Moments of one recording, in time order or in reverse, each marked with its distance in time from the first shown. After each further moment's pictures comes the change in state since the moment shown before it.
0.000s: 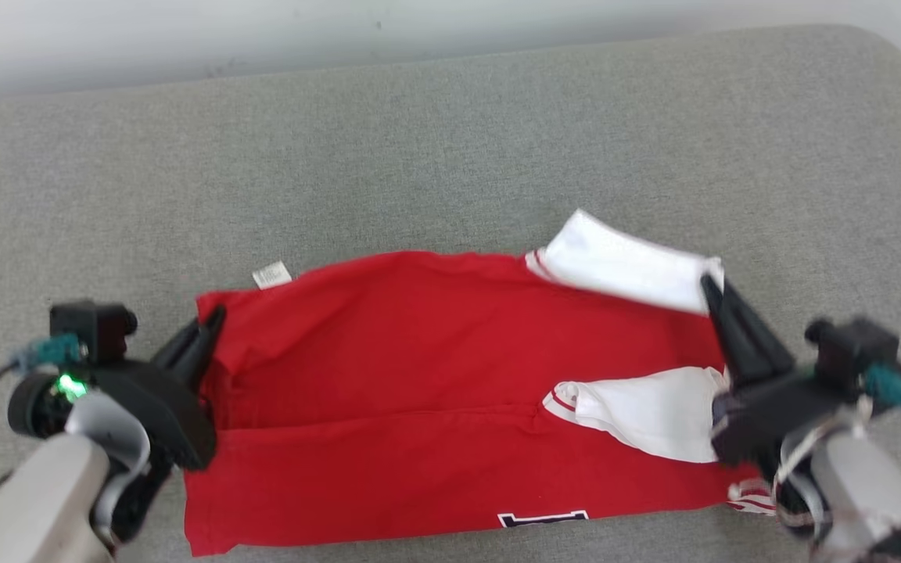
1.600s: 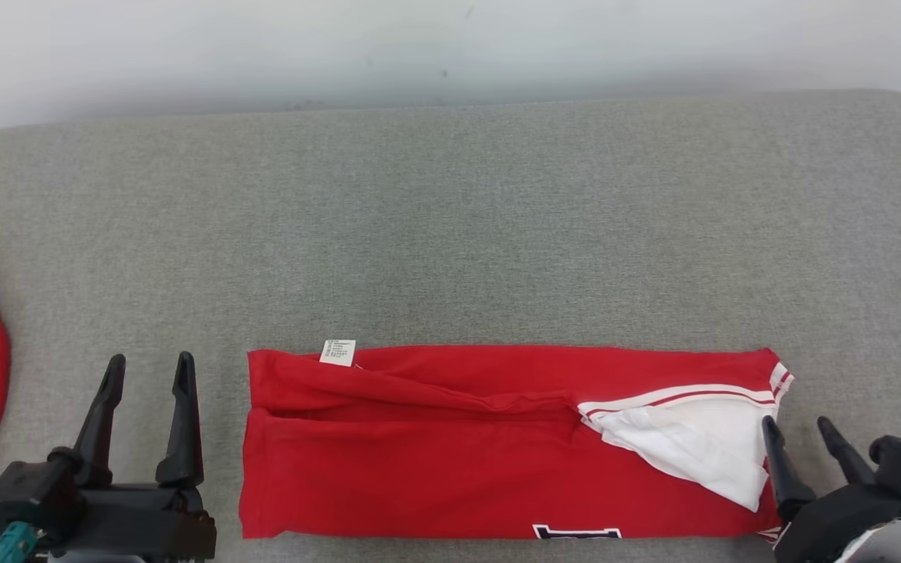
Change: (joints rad) left arm 0.481 -0.314 0.592 -0.387 0.498 0.015 -0.207; right arm 0.367 0.138 -0.421 -0.152 -0.182 0.000 0.274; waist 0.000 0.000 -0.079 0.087
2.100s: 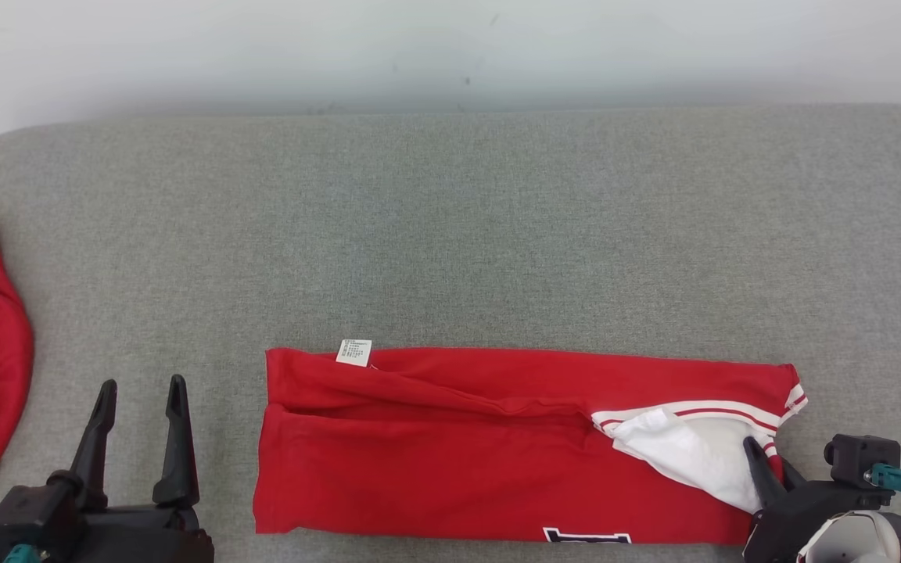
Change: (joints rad) left arm 0.042 -0.109 0.130 0.019 0.154 -0.070 0.000; right arm -0.125 -0.020 0.153 0.287 0.104 -0.002 -0.005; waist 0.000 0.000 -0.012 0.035
